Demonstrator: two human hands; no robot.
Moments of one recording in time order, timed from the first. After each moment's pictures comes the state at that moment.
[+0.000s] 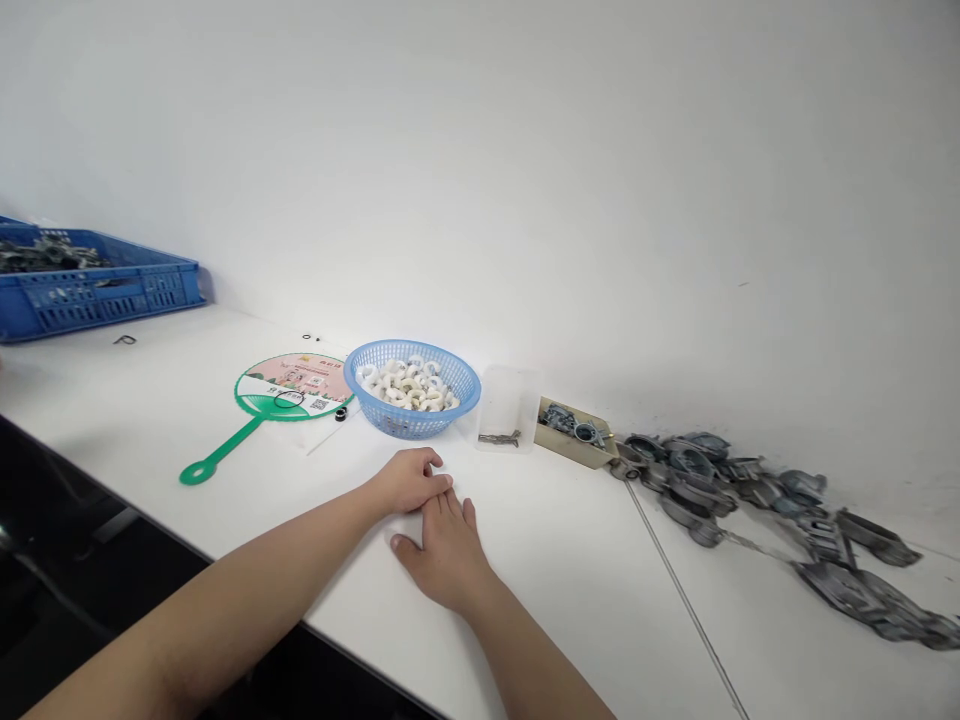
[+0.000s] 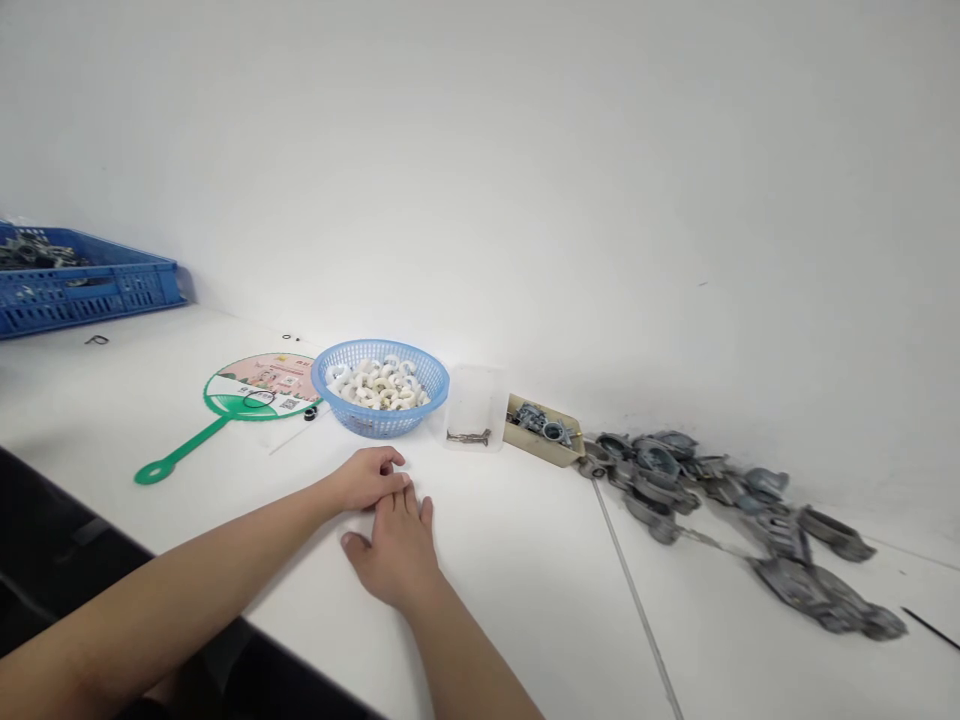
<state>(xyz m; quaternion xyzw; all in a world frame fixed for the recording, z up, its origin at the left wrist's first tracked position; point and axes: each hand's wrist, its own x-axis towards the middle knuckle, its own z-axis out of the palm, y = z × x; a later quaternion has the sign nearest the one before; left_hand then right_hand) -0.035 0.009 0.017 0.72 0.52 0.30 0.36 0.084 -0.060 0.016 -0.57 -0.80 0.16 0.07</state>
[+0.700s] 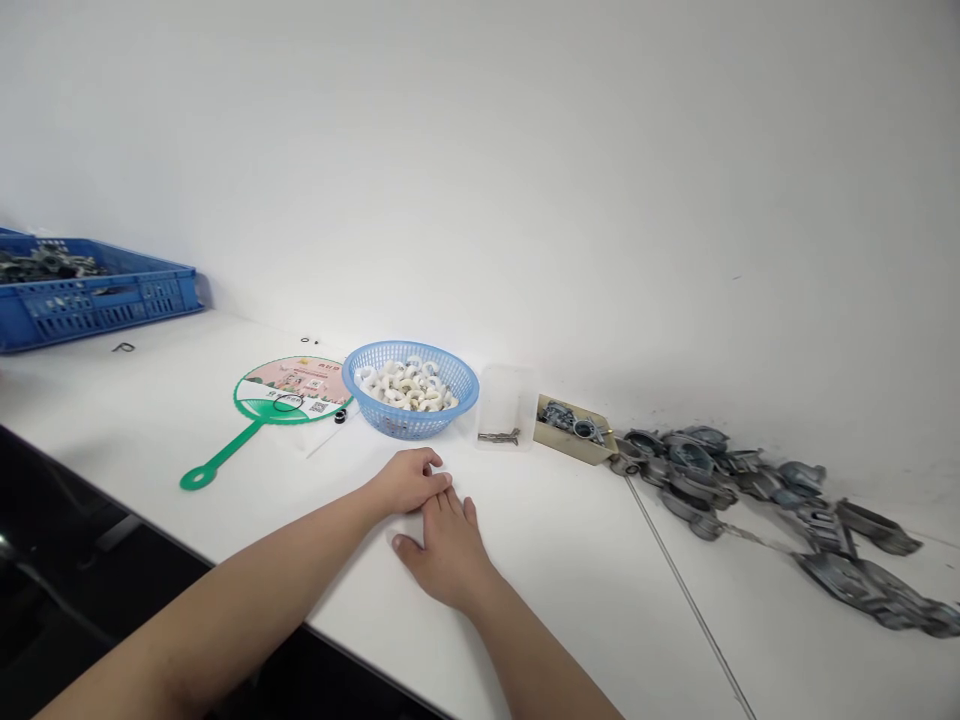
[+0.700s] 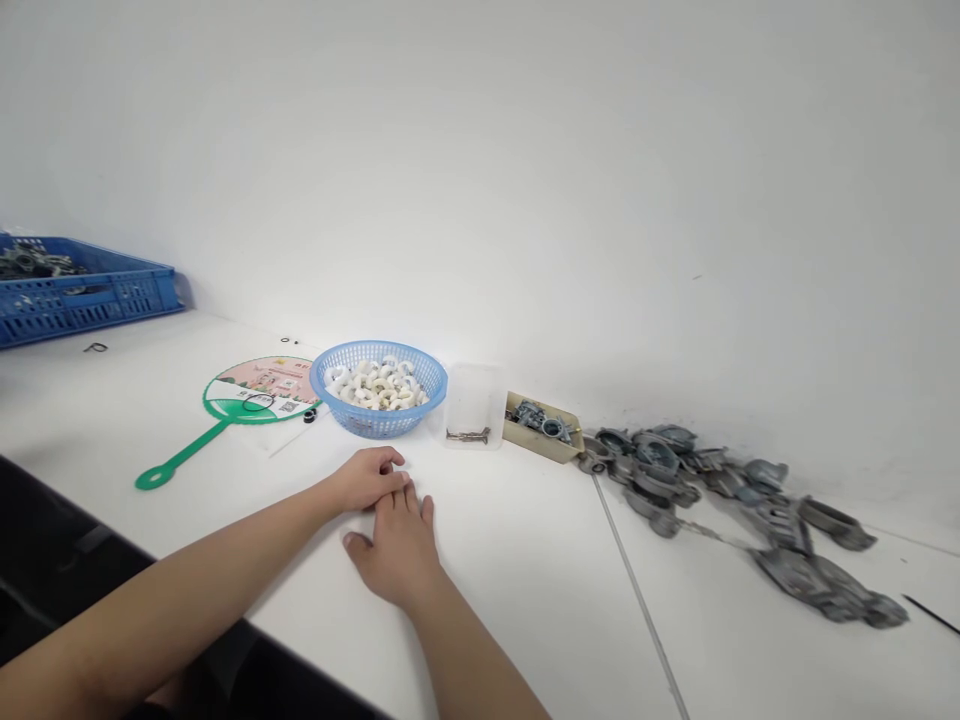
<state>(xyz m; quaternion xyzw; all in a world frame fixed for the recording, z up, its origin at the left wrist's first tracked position) -0.035 0.011 0.014 0.72 0.52 0.30 0.36 0.084 -0.060 0.018 -0.57 -0.80 0.16 0.06</state>
